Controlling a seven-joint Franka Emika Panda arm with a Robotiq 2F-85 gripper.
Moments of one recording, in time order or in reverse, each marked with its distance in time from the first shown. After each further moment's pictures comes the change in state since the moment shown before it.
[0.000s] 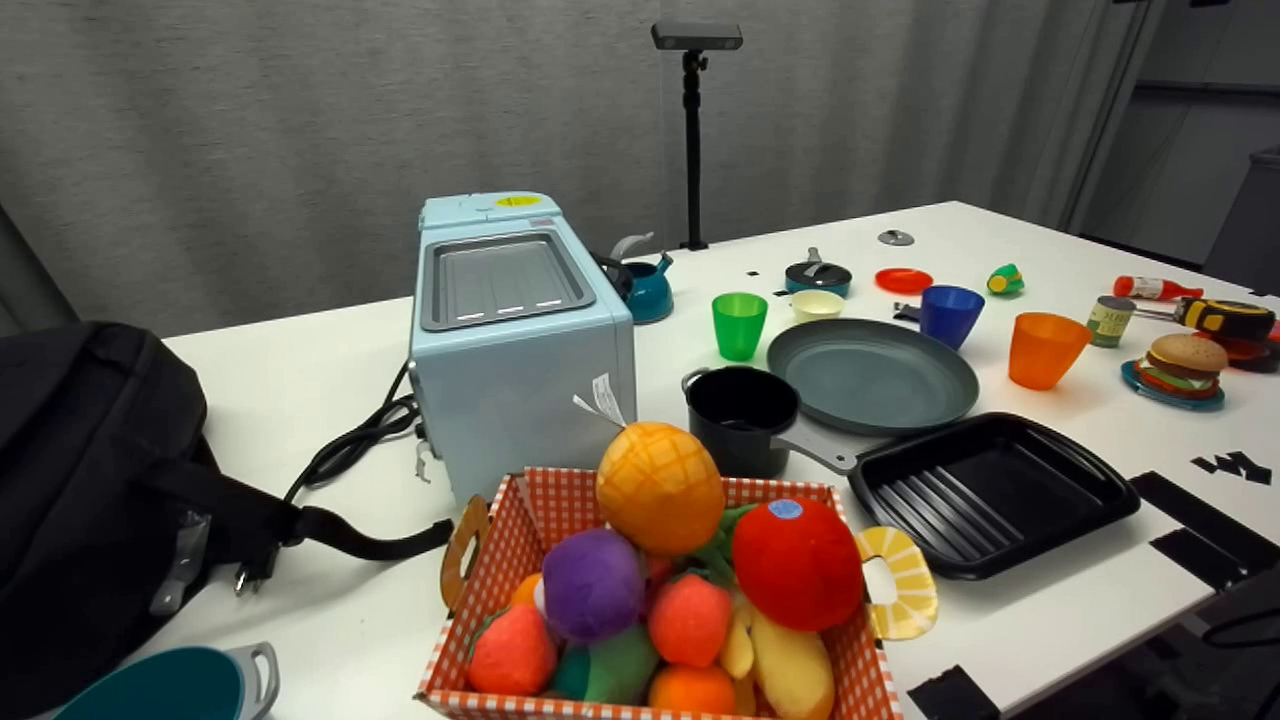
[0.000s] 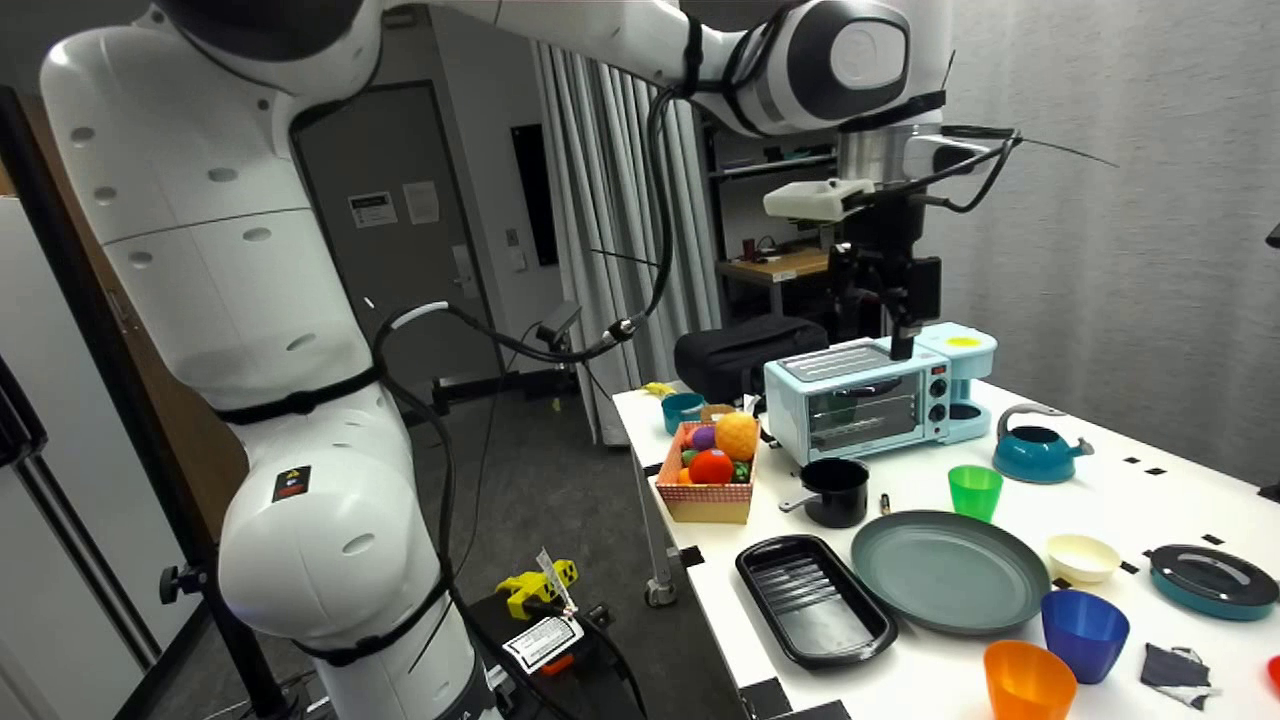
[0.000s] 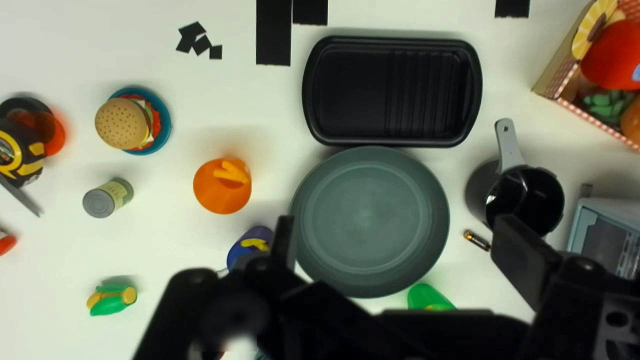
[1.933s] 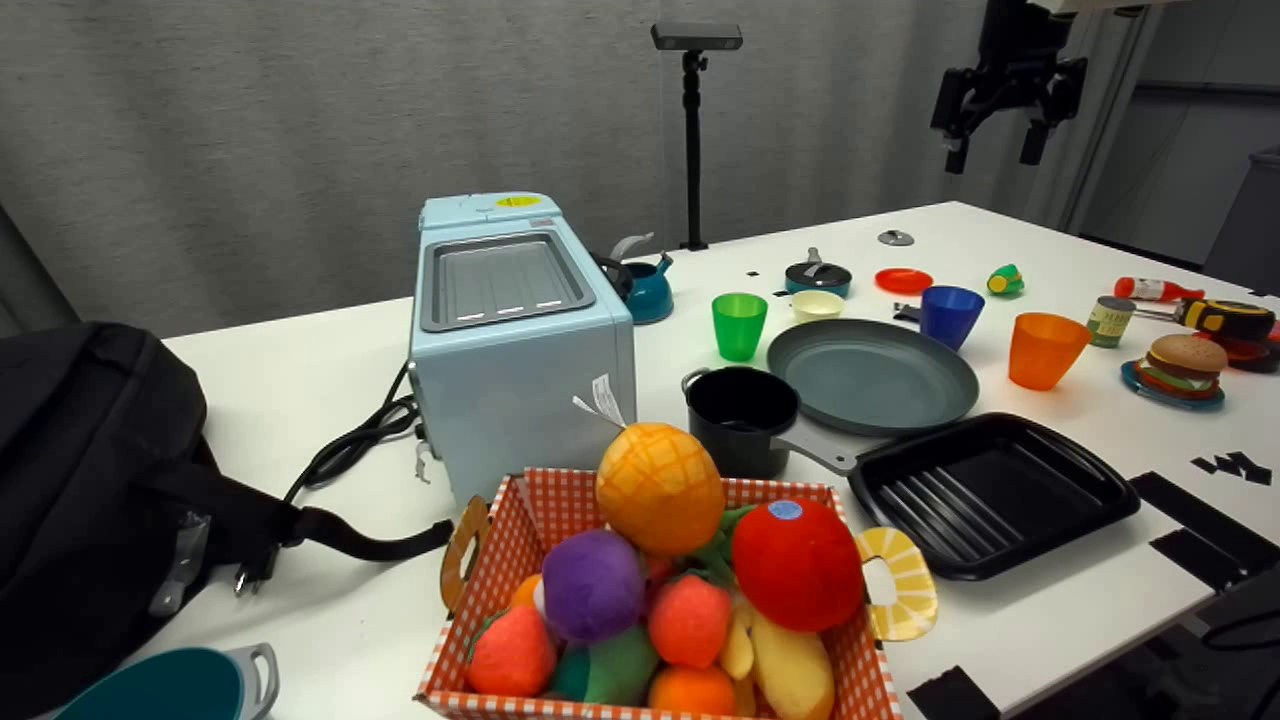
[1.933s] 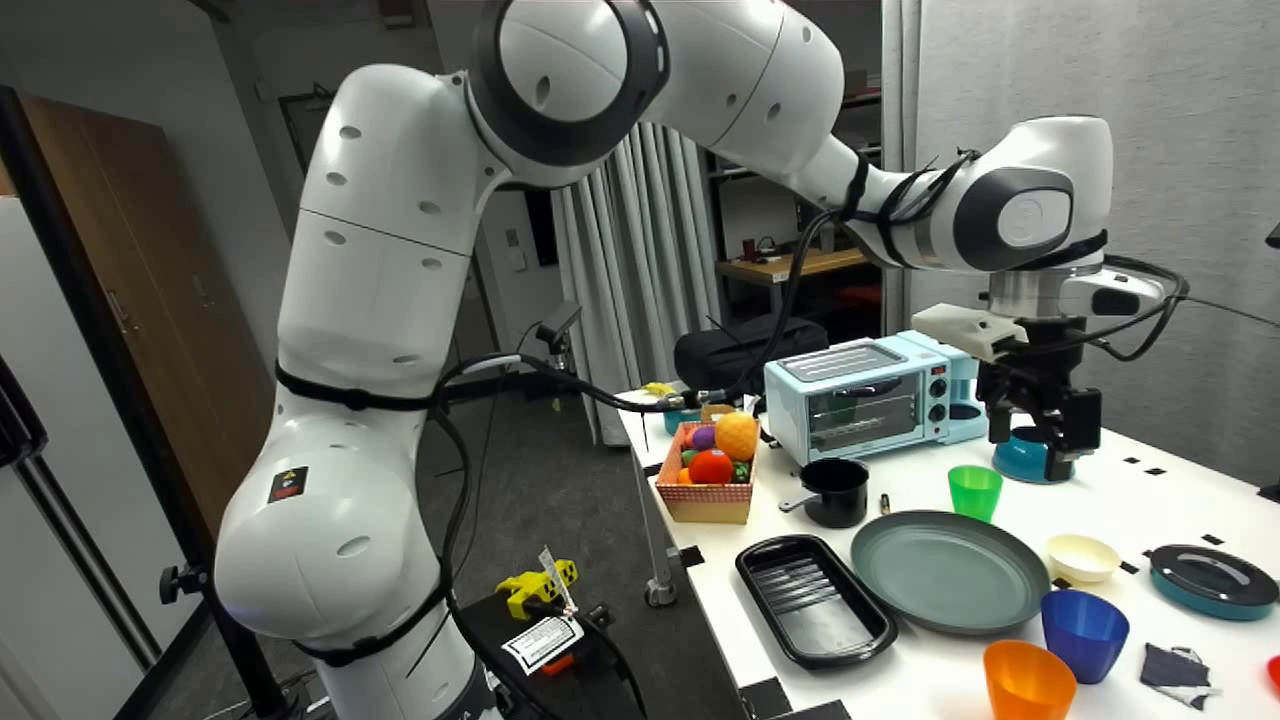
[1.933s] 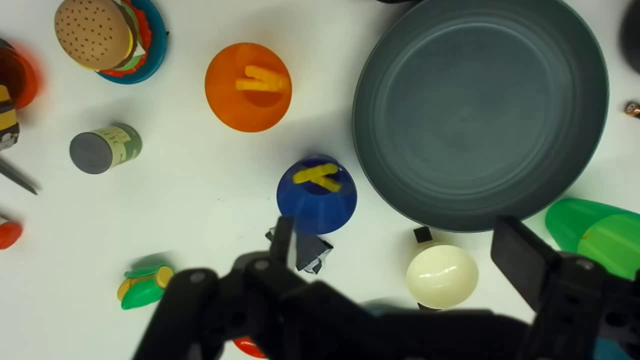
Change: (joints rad) arm -0.022 0.517 -0.099 0.321 0.000 0.213 0.101
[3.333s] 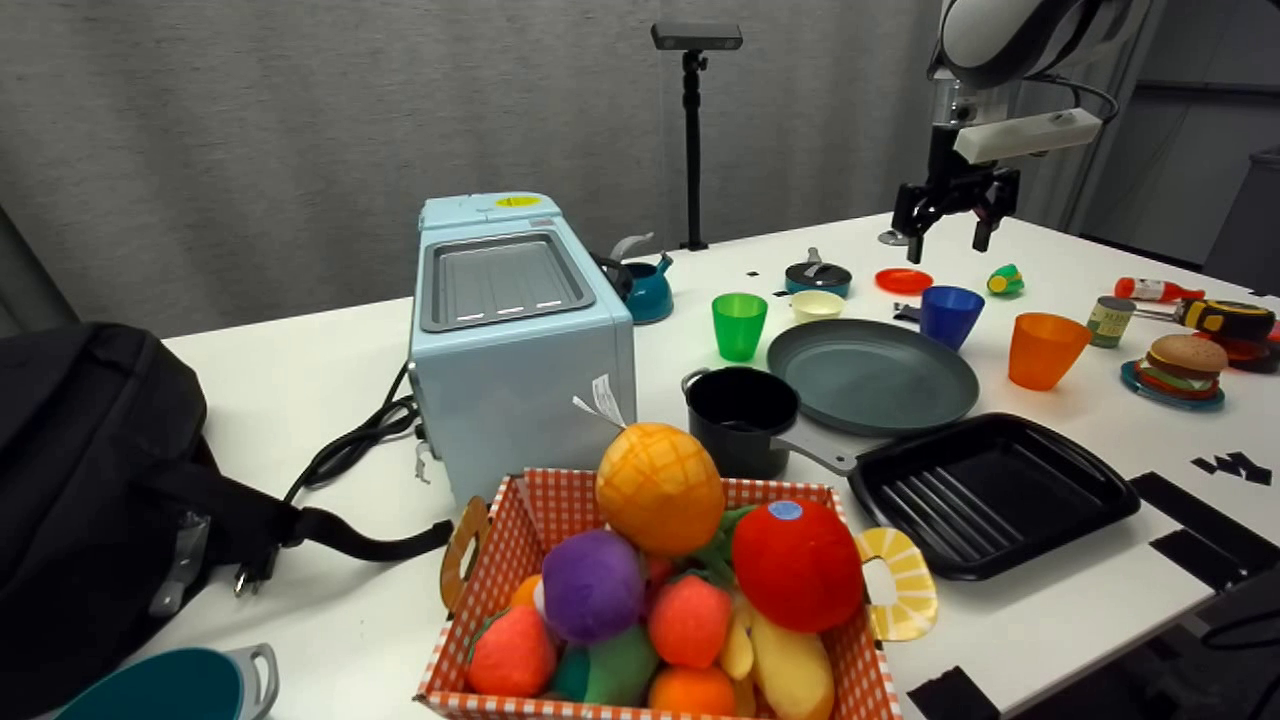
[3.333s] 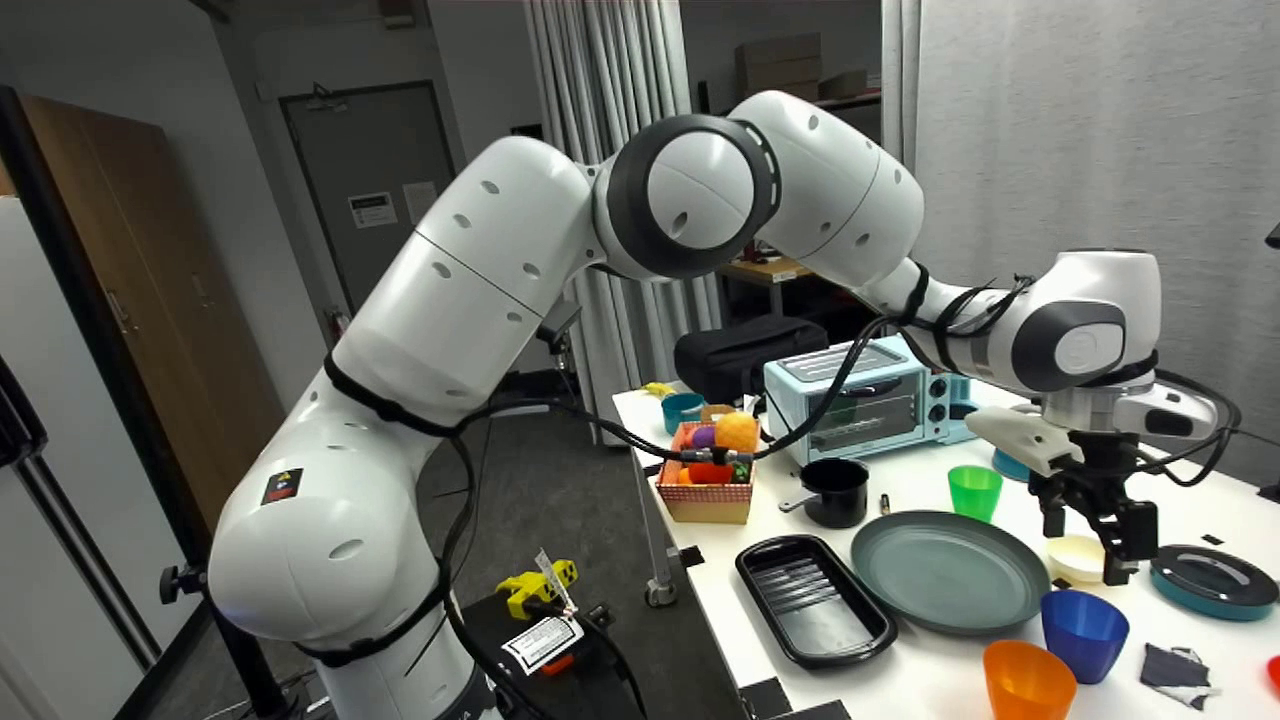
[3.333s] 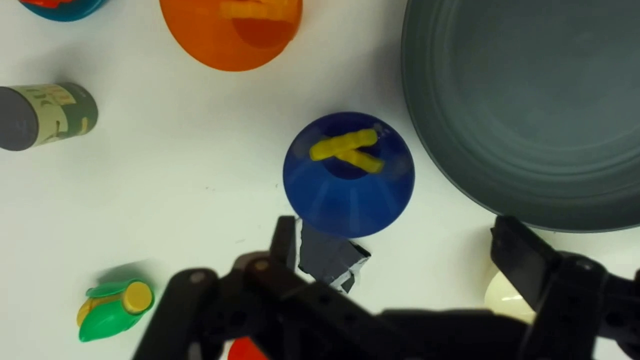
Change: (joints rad) arm -0.032 0.344 -0.019 0.236 0.003 0.097 0.015
